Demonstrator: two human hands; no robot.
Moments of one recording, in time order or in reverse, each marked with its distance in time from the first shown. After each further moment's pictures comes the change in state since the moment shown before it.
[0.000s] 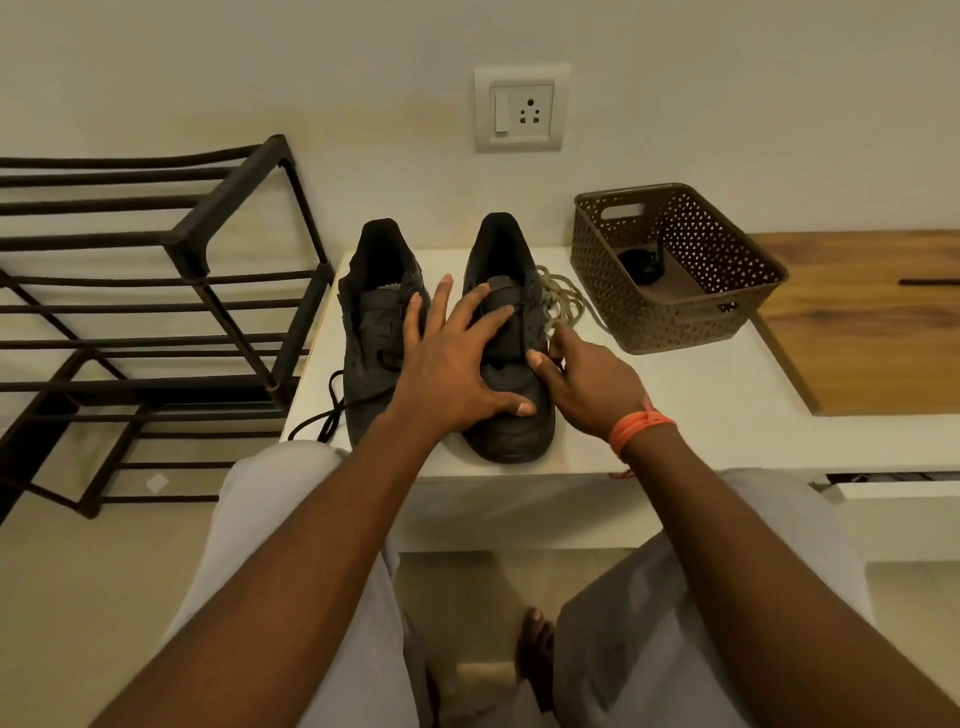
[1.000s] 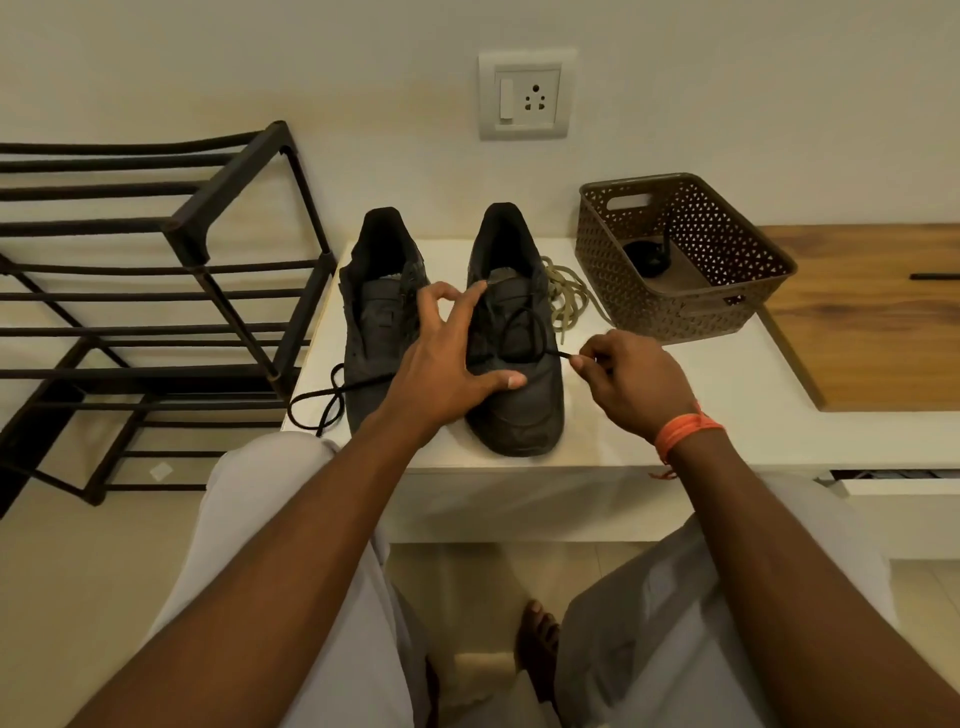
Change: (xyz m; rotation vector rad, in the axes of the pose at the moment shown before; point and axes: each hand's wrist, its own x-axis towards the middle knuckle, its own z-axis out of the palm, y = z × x) left_hand -0.007 -0.006 0.005 -0.454 0.048 -0.170; right_hand -0.006 0.034 -0.009 -0.060 0.122 -0.046
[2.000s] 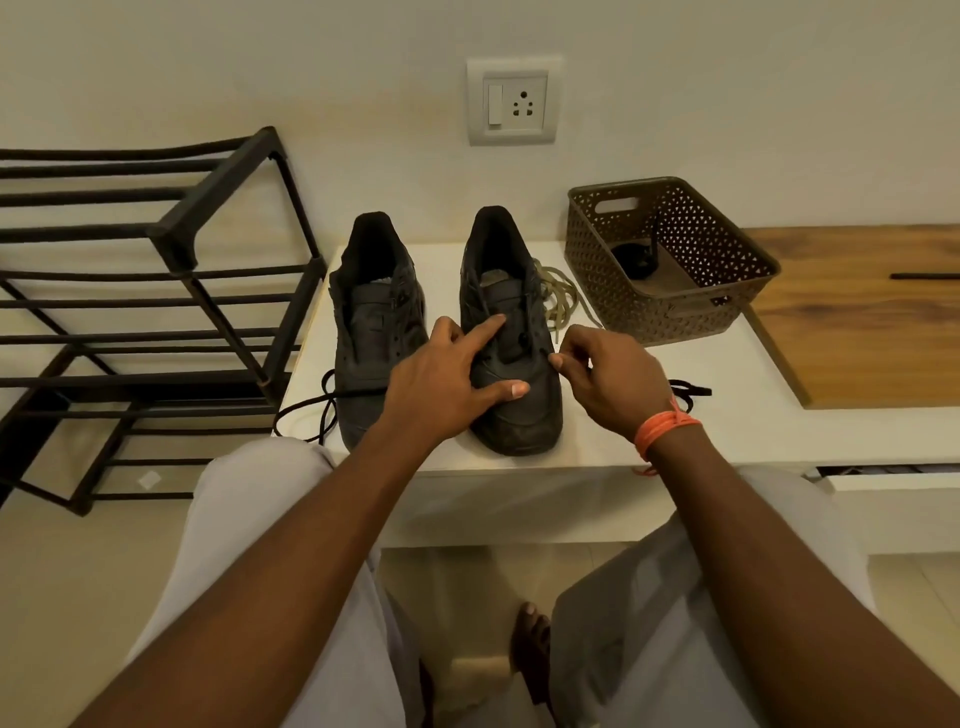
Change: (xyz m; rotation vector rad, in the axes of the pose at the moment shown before) left_hand -0.005 0.000 0.010 0.255 -0.114 -0.010; right_hand -0.004 -0.015 -0.008 0.061 -0.053 -0.027
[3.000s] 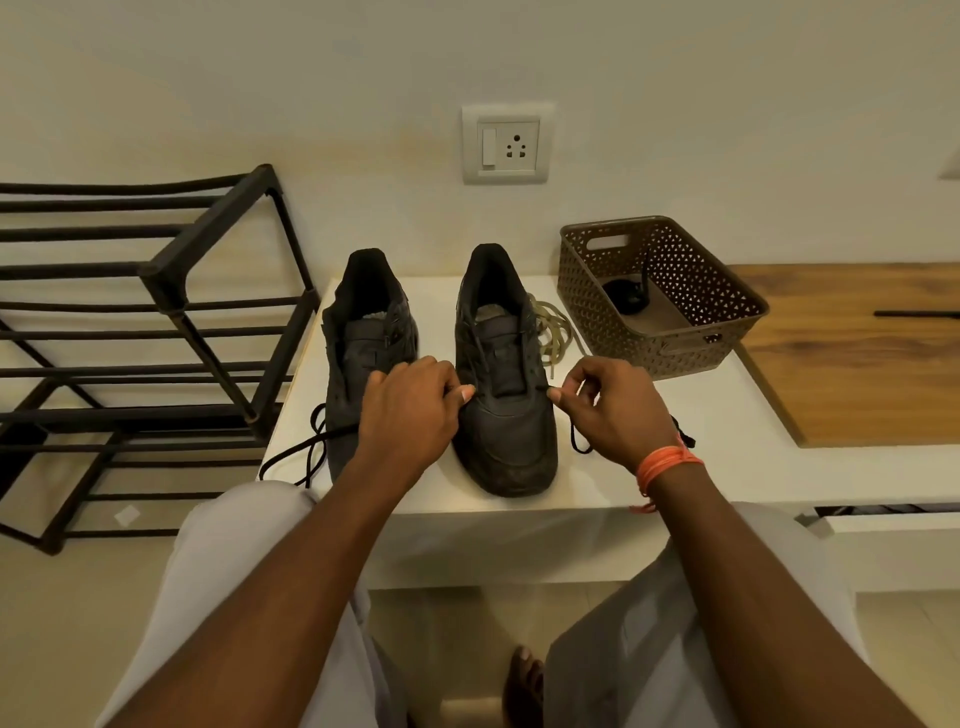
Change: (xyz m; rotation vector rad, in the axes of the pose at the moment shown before) left_hand 0.003 -0.004 -0.011 0.088 0.153 -0.073; right_hand 0.007 0.001 -0.007 0.173 0.055 0.187
